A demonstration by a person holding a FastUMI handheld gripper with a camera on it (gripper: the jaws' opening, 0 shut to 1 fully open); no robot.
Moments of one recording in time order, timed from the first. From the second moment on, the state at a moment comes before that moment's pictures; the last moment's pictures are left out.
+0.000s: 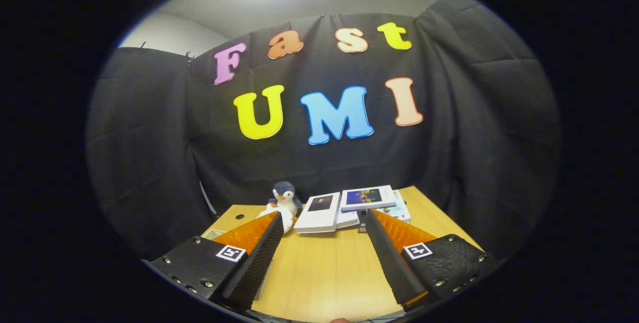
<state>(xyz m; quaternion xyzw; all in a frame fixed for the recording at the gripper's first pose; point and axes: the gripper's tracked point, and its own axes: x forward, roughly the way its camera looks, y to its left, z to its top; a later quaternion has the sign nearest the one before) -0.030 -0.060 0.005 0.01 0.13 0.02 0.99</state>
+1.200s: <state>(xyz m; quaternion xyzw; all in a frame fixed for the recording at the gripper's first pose) -0.035 -0.087 0.037 -0.06 0.04 -0.04 1.00</state>
